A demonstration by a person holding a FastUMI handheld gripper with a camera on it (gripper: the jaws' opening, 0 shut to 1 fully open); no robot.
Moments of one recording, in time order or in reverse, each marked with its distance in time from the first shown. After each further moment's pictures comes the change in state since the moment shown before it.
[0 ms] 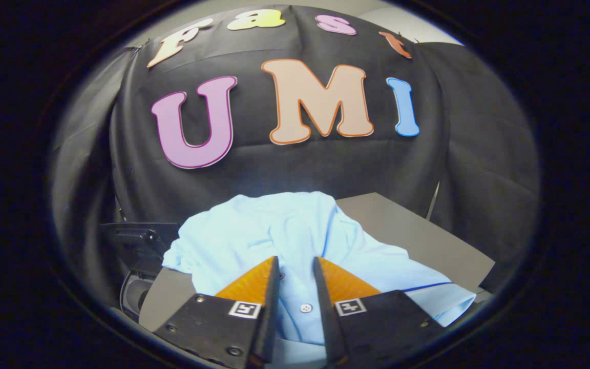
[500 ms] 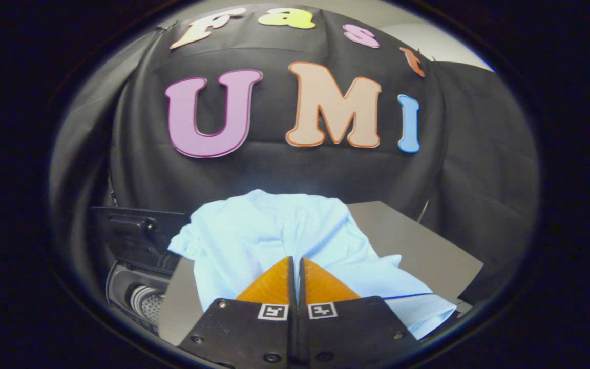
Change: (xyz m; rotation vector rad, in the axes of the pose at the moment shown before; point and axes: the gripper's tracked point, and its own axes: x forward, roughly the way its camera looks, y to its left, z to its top) arm -0.013 0.063 -0.007 -0.109 -0.028 -0.014
